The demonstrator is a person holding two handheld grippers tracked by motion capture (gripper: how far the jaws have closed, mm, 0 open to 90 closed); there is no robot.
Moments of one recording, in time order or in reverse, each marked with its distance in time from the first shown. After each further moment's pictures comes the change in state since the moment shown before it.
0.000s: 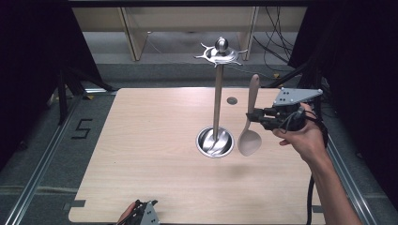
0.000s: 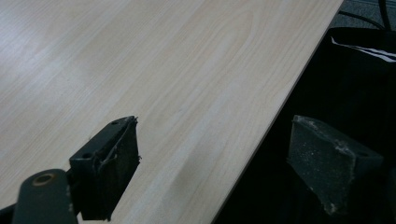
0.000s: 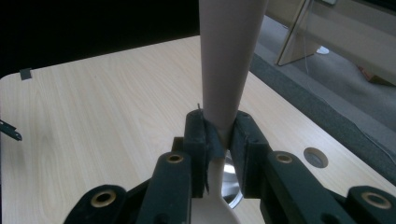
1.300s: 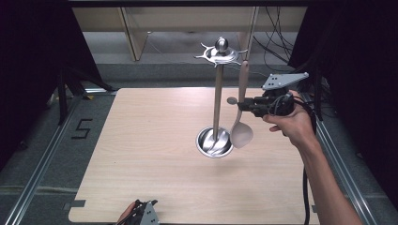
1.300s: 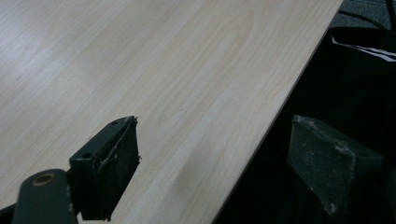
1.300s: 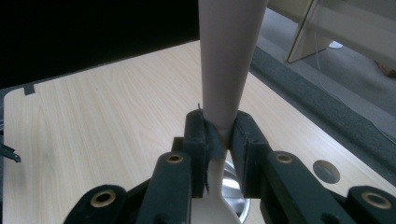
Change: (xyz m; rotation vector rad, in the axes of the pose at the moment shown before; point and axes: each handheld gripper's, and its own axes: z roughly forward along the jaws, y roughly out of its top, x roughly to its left) left arm 0.001 0.000 -0.001 0.009 0.002 0.010; right arm -0.018 0.025 0.026 0.020 0.048 0.047
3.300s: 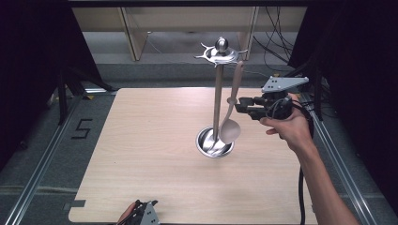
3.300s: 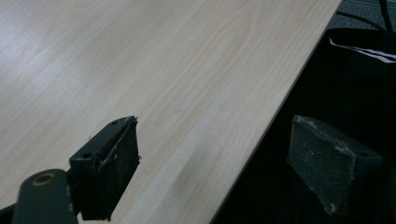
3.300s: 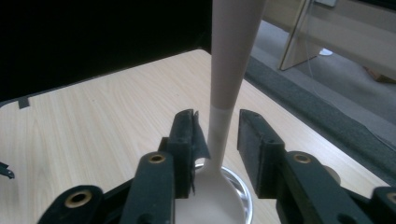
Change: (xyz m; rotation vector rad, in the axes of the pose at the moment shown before) left arm -0.002 0.000 0.001 -0.023 -0.007 -0.021; right arm 0.010 -0.004 0.003 -0.060 -0.036 0.028
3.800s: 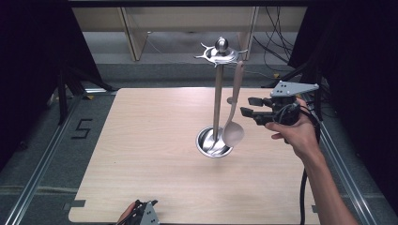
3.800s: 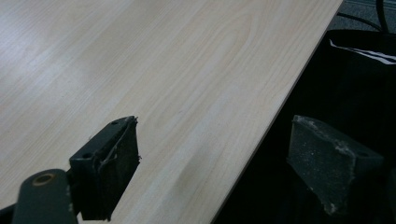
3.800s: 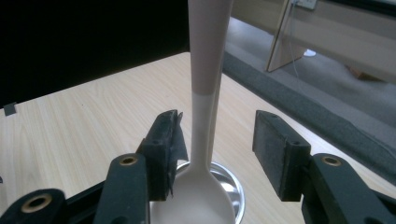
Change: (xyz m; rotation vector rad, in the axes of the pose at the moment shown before) left arm 0.002 0.001 -0.002 0.020 0.008 0.017; right arm 0.000 -0.014 -0.015 -0.022 -0.050 0.018
